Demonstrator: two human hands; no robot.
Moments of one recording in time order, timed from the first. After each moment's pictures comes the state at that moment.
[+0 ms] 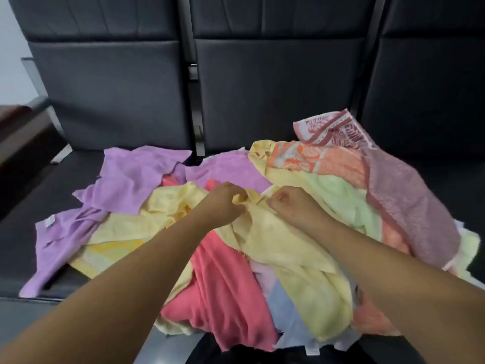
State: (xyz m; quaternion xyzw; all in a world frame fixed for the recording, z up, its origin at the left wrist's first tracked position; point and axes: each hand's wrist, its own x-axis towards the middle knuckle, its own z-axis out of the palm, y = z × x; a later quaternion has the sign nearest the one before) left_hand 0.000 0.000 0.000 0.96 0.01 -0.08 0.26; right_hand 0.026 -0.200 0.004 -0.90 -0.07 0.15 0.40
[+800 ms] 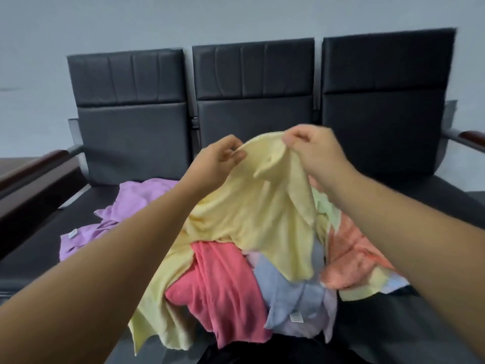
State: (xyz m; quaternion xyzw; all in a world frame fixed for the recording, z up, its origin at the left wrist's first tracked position) left_hand -0.123 -0.052 0.135 0.91 -0.10 0.19 0.36; right_hand -0.093 -0.263 0.148 -0.78 -0.16 -0.15 0.58
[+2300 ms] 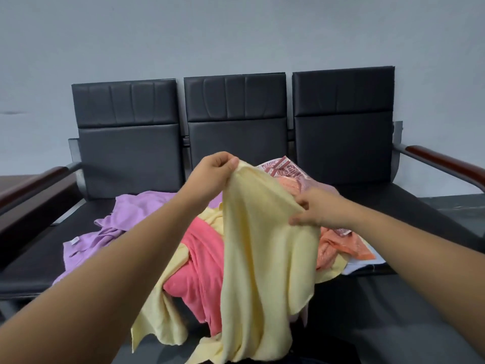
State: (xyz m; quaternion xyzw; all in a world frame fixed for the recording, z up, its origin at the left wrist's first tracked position) left_hand -0.221 -0.100 0.170 0.83 -0.09 0.15 0.53; right_hand -0.194 -0.350 0.133 -0.95 -0.24 0.03 0.21
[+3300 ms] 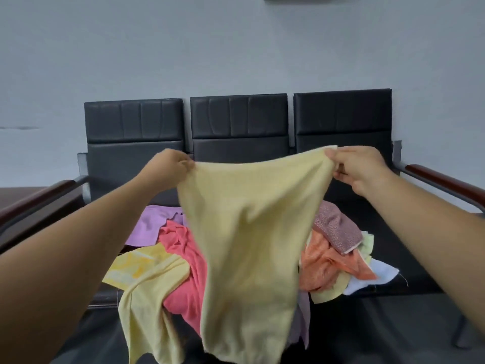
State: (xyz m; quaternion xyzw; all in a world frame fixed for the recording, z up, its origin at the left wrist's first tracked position) left_hand -0.202 -0.018 0.226 0.95 0.03 0.19 0.26; right_hand -0.149 -0.381 0.214 -0.68 0.04 -0.12 0.72
